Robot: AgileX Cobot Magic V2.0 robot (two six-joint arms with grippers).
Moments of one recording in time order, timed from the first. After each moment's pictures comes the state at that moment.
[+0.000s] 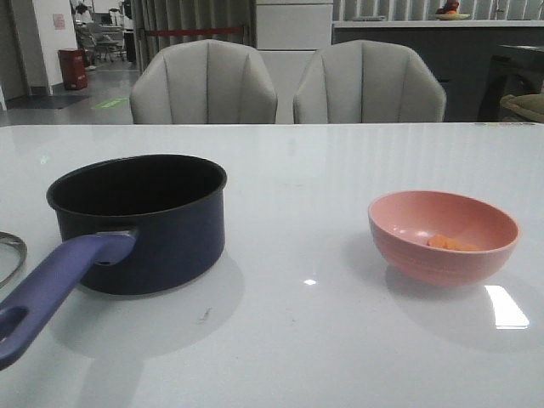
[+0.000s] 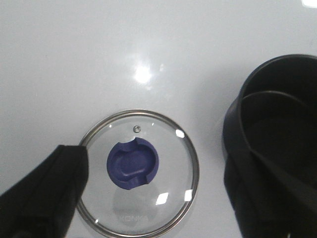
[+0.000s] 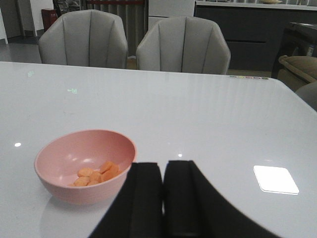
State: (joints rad) left arm 0.00 1.10 -0.95 -0.09 0.68 0.05; right arm 0.10 -0.01 0.03 -0.06 0.09 0.09
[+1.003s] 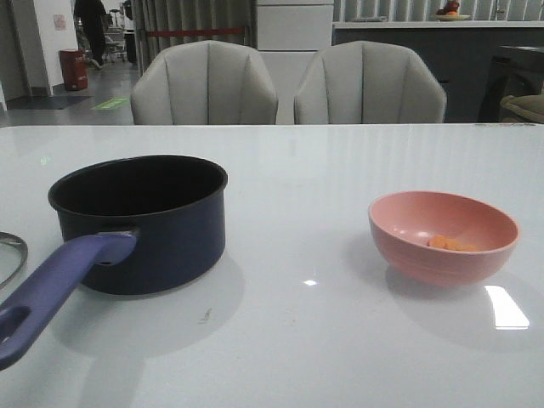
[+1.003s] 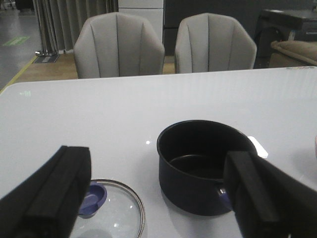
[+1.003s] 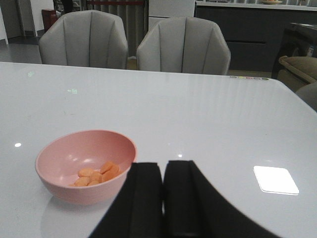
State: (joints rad) left arm -0.19 0.07 -0.35 -0.10 0.45 0.05; right arm 0.10 -0.01 0.03 -0.06 0.09 0.09
